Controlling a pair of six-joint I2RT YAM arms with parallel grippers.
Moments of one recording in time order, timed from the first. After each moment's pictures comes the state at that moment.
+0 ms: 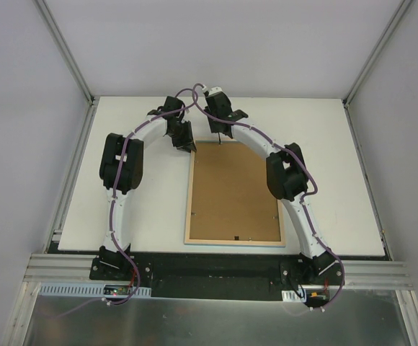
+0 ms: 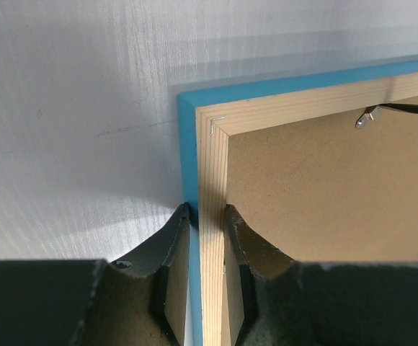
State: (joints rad) left arm -0.30 2.25 1.77 -0.62 0.36 -0.45; right arm 0.61 2.42 2.16 -0.47 0.27 0.12
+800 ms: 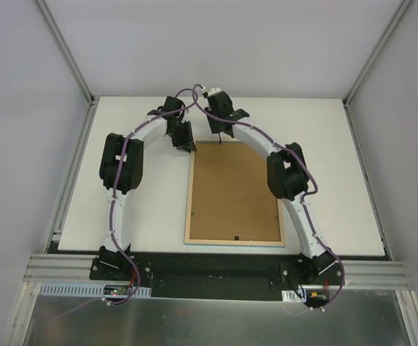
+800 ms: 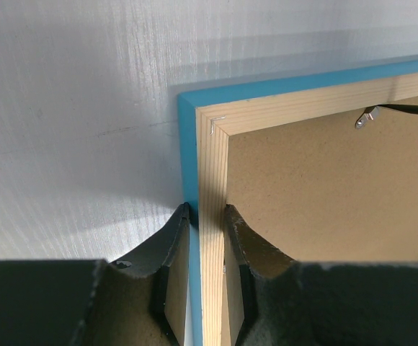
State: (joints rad) left arm -0.30 2.25 1.77 -0.62 0.36 -0.45; right arm 0.60 2.42 2.16 -0.48 0.21 0.08
